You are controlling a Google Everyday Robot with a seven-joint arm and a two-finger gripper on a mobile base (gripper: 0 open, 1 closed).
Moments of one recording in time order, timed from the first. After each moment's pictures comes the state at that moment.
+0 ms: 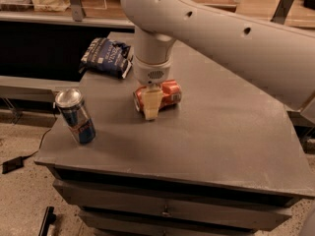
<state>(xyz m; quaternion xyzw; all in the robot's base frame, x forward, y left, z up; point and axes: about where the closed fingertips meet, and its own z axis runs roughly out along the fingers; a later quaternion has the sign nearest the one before) 0.551 0.024 0.830 -0.79 0.61 0.01 0.07</state>
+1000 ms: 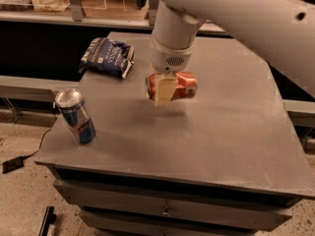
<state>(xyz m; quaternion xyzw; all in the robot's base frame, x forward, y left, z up) 0.541 -0.006 0.875 -0.76 0.64 0.02 0.11</state>
